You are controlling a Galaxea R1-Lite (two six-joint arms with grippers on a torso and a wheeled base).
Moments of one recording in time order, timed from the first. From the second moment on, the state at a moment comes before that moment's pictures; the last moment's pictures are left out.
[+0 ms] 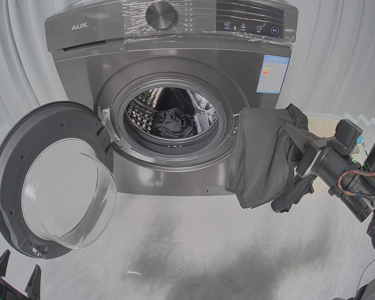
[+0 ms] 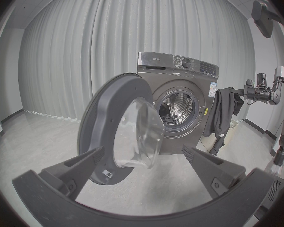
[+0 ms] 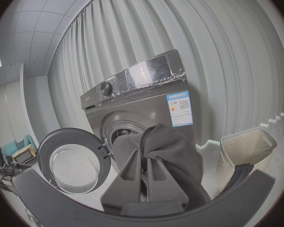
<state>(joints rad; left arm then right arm) 0.00 0.02 -0.02 0.00 0.00 -0.05 0.63 1.50 -0.50 -1.16 -0.19 0.11</state>
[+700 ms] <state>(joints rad) 0.00 0.02 -0.02 0.00 0.00 -0.01 0.70 1.51 -0.46 -1.16 -0.16 0.11</state>
